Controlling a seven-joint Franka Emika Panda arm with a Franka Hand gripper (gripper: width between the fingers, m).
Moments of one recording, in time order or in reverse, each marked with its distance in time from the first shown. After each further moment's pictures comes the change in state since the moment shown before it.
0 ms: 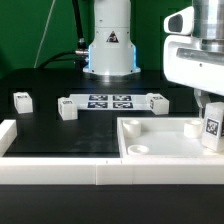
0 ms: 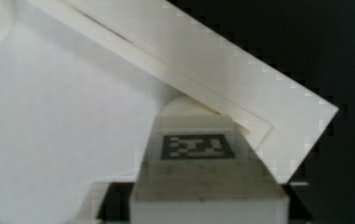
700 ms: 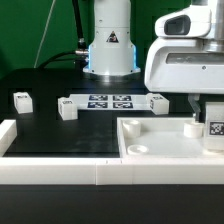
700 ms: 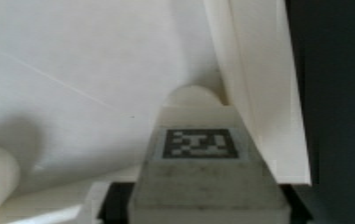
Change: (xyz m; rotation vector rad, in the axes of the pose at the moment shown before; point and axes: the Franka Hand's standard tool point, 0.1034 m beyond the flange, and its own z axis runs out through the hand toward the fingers) arm 0.005 0.000 -0.001 -0.025 0.006 -0.889
